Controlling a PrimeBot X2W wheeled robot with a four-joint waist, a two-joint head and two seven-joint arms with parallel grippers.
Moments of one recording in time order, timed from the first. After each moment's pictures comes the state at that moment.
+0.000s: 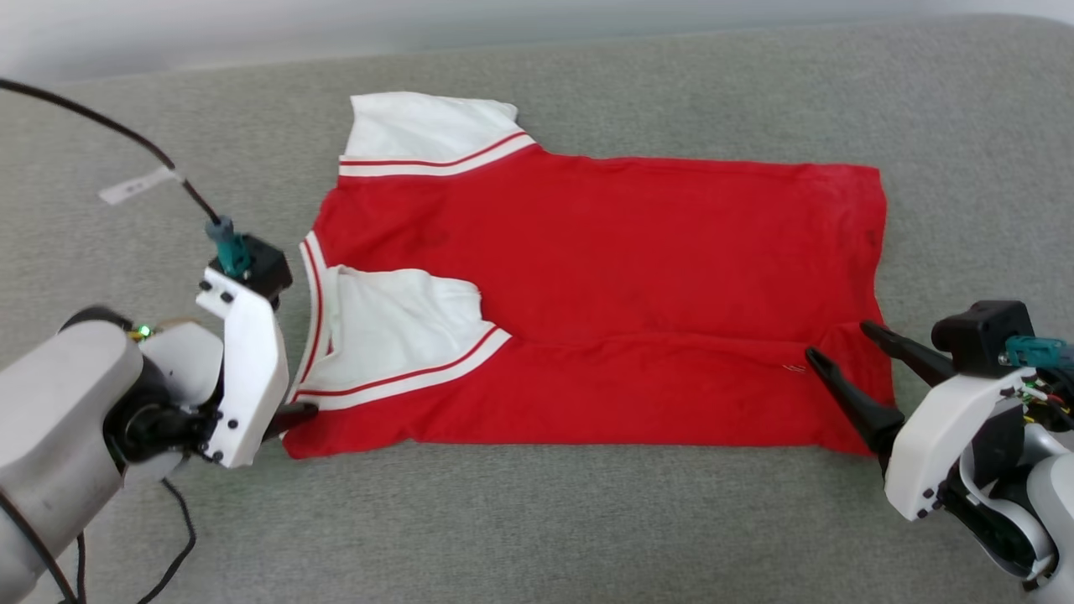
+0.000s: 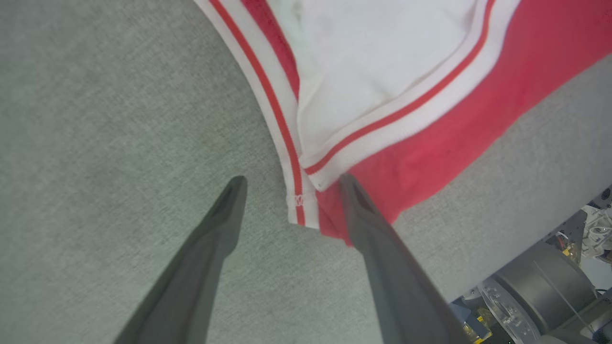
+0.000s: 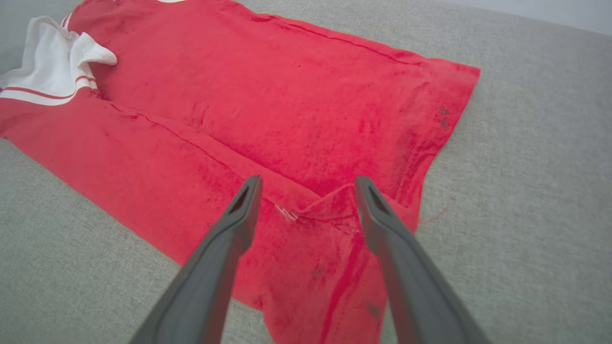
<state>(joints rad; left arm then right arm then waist) -0.91 0.85 -1.10 0.29 -1.14 -0.13 0.74 -0.31 -0.55 0.40 0.12 0.59 0.13 0.22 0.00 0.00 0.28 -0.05</state>
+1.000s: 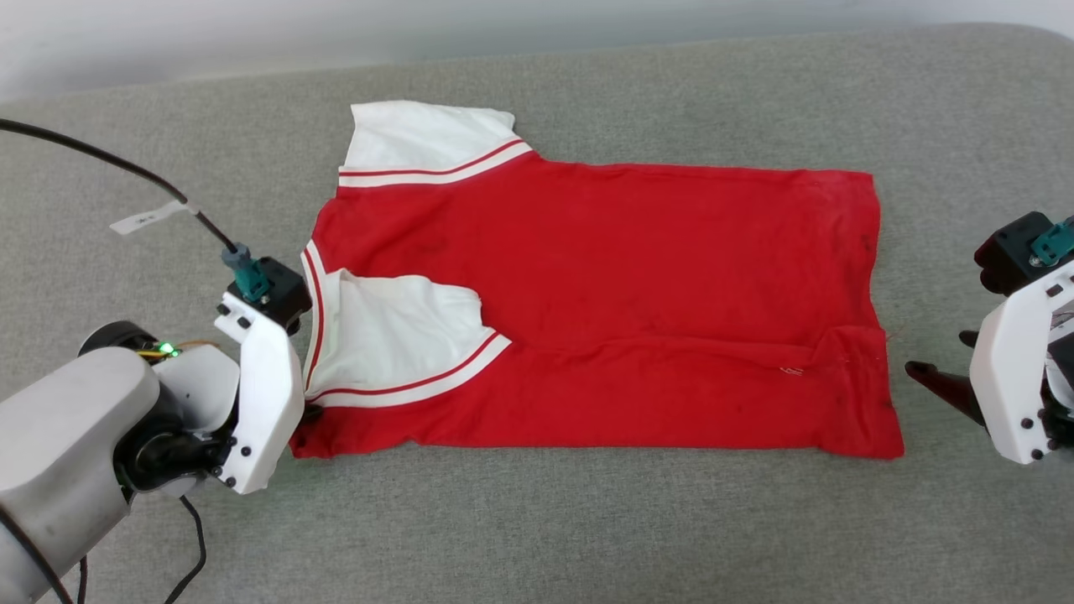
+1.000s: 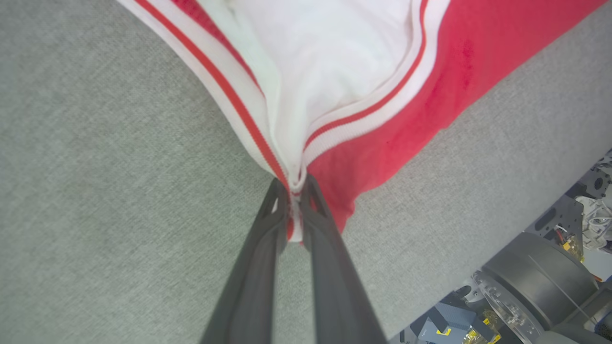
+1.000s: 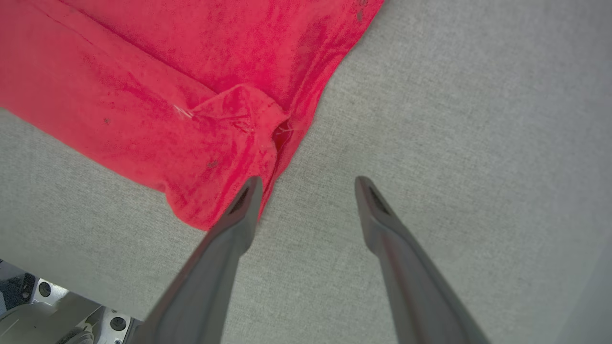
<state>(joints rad) -0.89 0.88 -1.17 0.21 -1.17 -0.13 0.66 -0.56 -0.79 0.54 0.12 0.77 0.13 0.79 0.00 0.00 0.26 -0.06</state>
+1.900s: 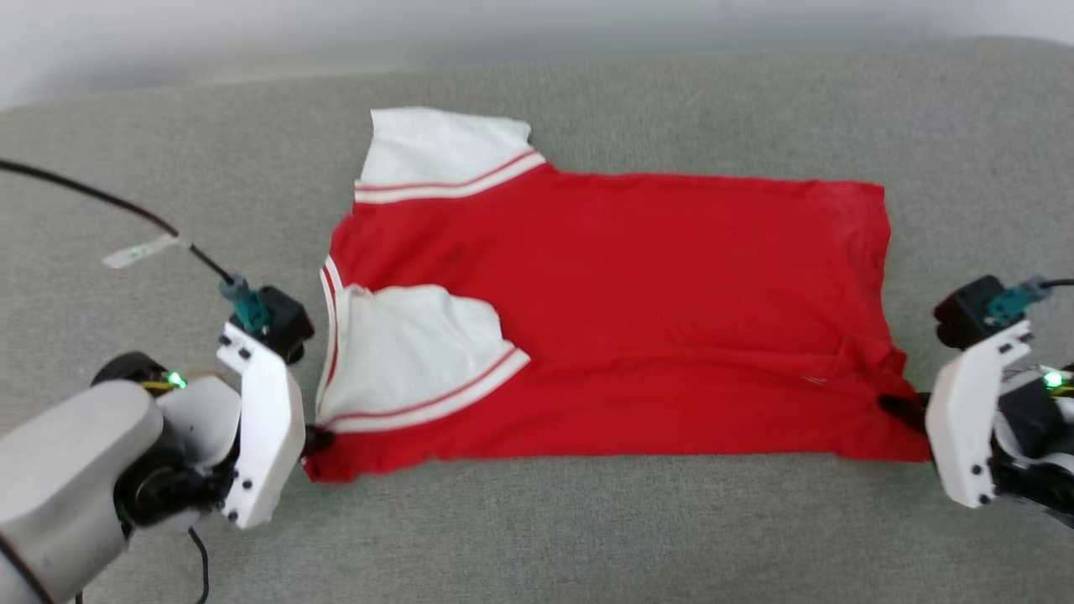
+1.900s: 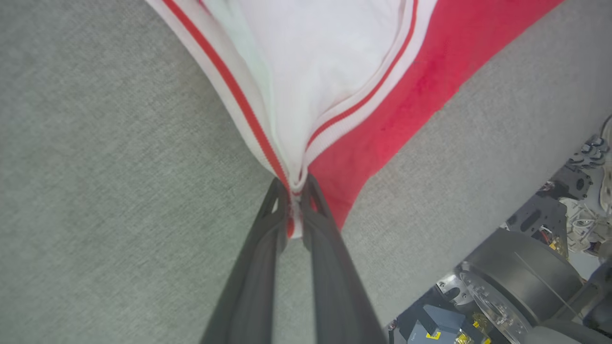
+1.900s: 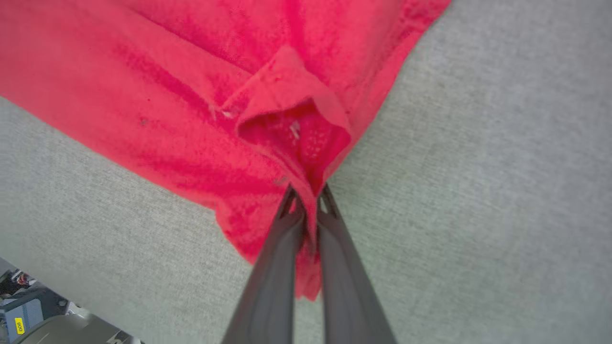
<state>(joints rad) -0.87 0.90 -1.21 0.18 -1.20 -0.13 0.58 -0.53 -0.71 0.66 0.31 0.84 0.13 0.59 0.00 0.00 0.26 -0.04</state>
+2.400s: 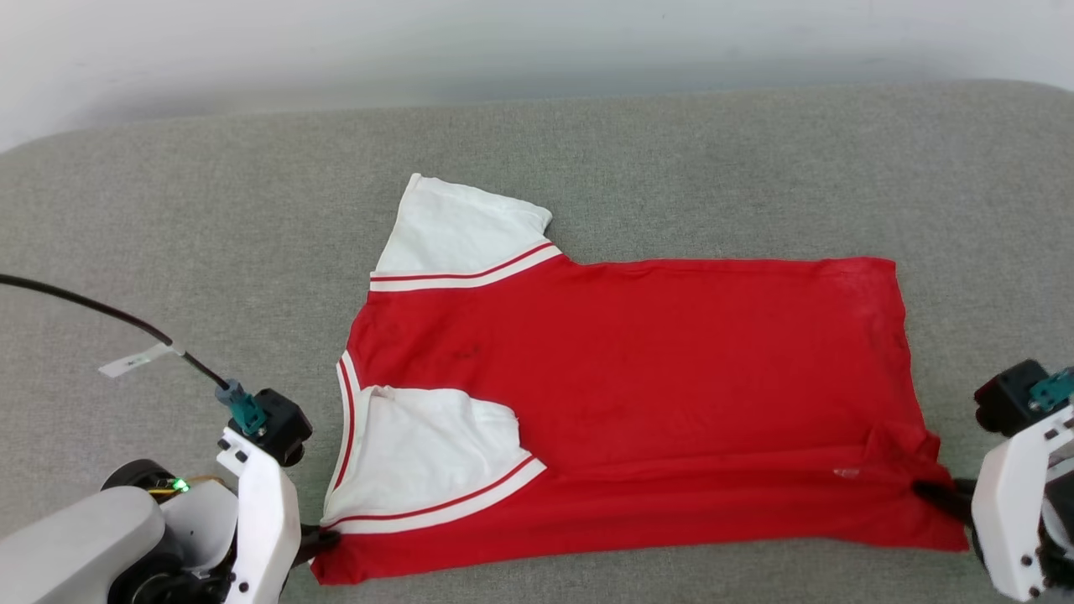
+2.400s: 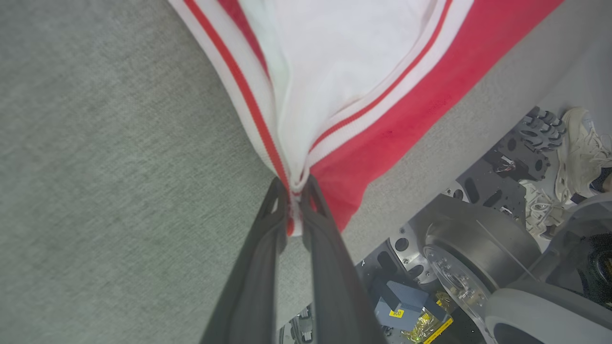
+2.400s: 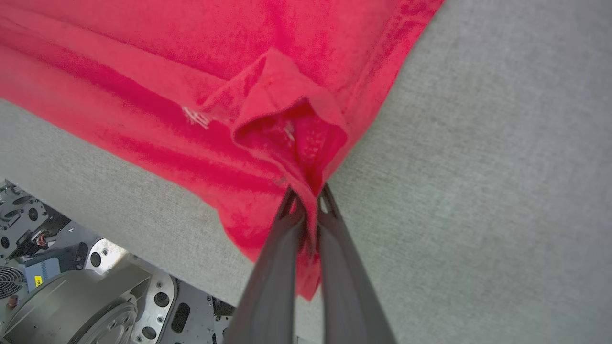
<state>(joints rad) -0.69 0.98 -1.23 0.06 -1.25 -0.08 0.52 -0.31 -0.86 0.60 0.13 0.91 0.13 0.57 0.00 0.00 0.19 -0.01</state>
